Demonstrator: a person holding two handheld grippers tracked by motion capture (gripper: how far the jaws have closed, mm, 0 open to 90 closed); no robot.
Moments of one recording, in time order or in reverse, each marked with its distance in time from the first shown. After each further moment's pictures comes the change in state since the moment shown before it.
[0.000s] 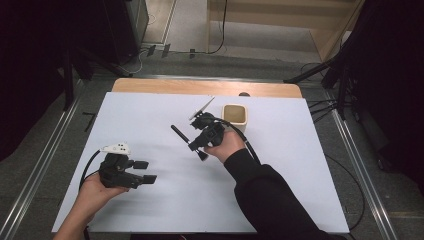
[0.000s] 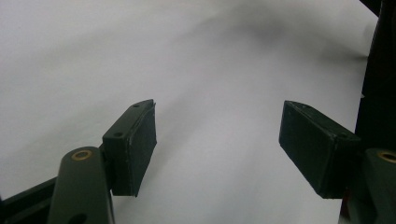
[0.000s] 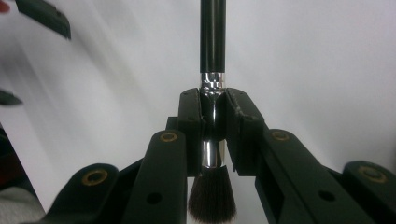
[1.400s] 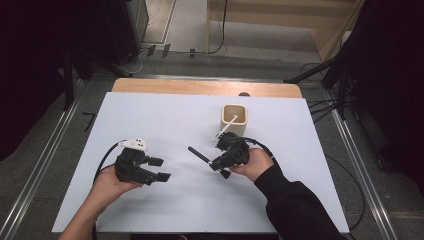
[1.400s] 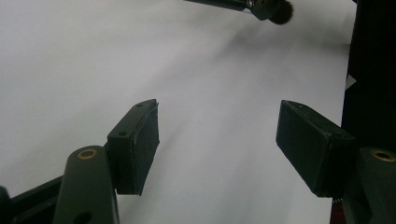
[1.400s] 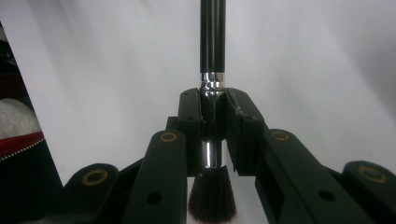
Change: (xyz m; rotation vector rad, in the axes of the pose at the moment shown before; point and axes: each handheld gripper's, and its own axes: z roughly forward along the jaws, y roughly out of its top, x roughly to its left) left arm -0.017 0.031 0.024 0.049 -0.059 0.096; right arm -0.014 -0.076 -0.012 0.041 0.056 -0.132
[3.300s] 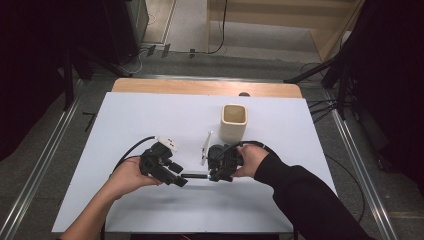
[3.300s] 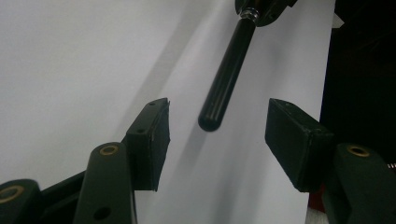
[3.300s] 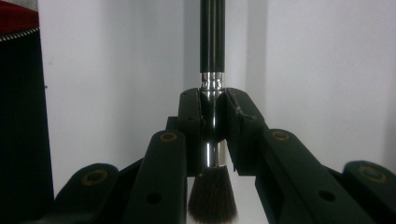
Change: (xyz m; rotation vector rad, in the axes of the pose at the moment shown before) left arm -0.014 0.044 0.048 0.276 -0.122 0.065; right arm 0.037 0.013 0.005 0.230 -0.044 -0.529
